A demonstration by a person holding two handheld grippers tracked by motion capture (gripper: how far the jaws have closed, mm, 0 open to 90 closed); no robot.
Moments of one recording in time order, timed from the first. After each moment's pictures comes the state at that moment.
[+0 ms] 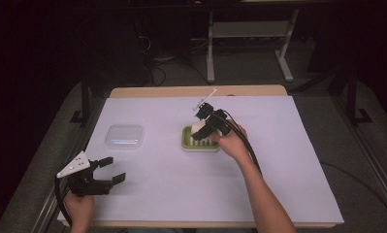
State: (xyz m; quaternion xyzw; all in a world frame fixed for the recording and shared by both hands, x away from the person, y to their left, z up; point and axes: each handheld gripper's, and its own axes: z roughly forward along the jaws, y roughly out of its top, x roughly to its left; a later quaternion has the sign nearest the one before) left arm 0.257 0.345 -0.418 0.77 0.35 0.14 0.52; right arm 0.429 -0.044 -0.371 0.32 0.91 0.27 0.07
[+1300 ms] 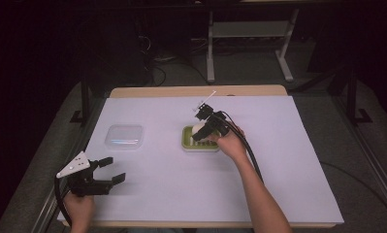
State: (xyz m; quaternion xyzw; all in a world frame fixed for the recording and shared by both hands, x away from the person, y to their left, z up) left arm 0.257 0.346 -0.418 0.77 0.35 0.14 0.52; right arm 0.441 -0.042 -0.390 0.34 0.90 0.26 0.05
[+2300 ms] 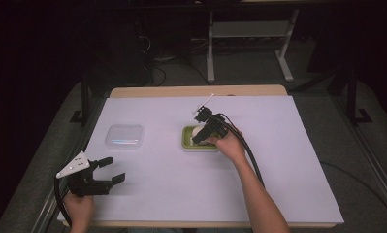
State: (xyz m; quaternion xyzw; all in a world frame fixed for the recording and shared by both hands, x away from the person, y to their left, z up) left arm 0.256 0.346 -0.418 0.76 0.35 0.14 0.52; right arm 0.444 -0.039 -0.403 0.34 0.91 0.24 0.04
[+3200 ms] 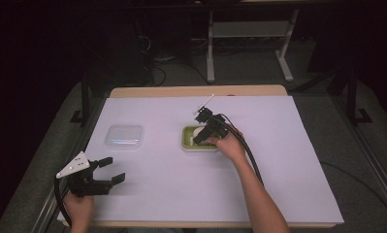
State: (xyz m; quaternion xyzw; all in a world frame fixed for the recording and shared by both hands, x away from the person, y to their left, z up) left arm 0.256 0.346 -0.418 0.77 0.35 0.14 0.52; right arm 0.446 -0.040 -0.408 0.35 0.91 0.24 0.04
